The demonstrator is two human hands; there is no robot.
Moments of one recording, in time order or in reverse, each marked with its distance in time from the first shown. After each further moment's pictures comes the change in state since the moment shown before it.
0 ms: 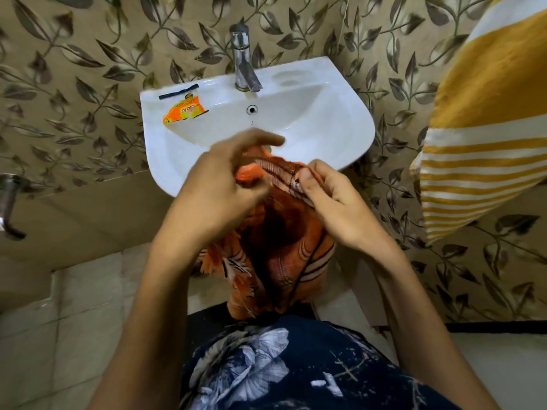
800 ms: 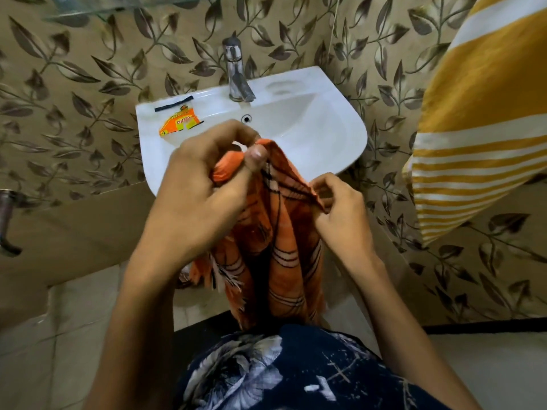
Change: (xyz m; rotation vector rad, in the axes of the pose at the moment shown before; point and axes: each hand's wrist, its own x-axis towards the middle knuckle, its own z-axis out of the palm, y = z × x) left_hand -0.007 0.011 -0.009 -0.070 0.195 0.212; right_hand 0.000 0.034 -0.001 -0.364 0.321 0.069
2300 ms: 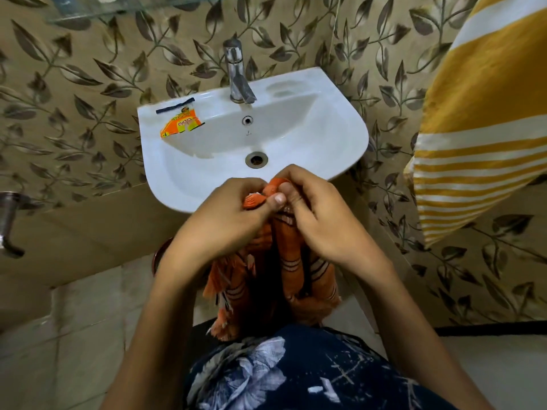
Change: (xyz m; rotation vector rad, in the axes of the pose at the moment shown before) left_hand 0.000 -0.016 0.023 0.112 -0.387 -0.372; right_hand -0.007 -0.051 -0.011 0.235 -0.308 -0.263
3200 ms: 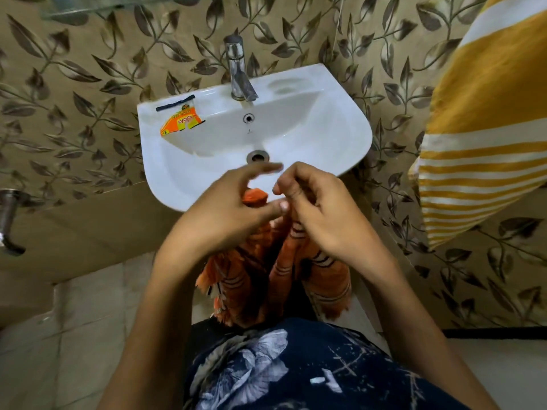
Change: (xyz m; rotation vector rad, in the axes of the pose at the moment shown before) left_hand 0.014 -0.008 -0.002 -0.030 0.012 0.053; right_hand 0.007 0.005 -0.005 -0.031 0.021 0.099
